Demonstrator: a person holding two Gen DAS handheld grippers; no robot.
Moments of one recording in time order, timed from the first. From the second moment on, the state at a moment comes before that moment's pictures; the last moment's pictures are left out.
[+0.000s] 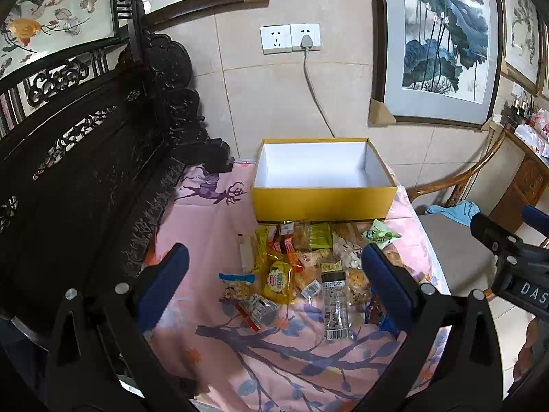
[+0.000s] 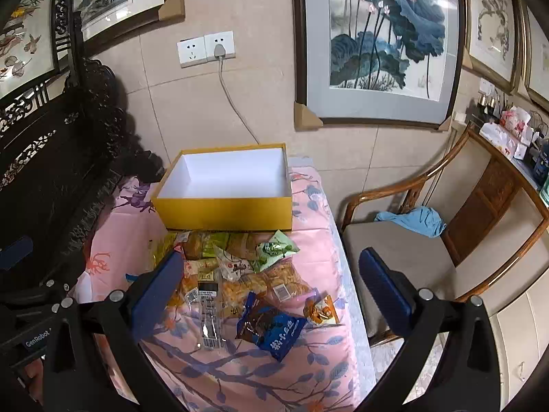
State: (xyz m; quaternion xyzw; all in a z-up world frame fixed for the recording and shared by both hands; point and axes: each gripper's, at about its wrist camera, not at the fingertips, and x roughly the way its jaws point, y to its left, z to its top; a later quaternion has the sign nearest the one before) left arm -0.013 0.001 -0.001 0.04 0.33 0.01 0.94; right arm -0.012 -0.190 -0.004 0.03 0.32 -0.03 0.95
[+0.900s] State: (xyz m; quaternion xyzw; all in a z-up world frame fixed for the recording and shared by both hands) left arm -0.012 0.000 0.007 0.04 0.32 0.00 0.95; right arm -0.012 -0.194 -0.001 0.04 0.31 -0.03 0.95
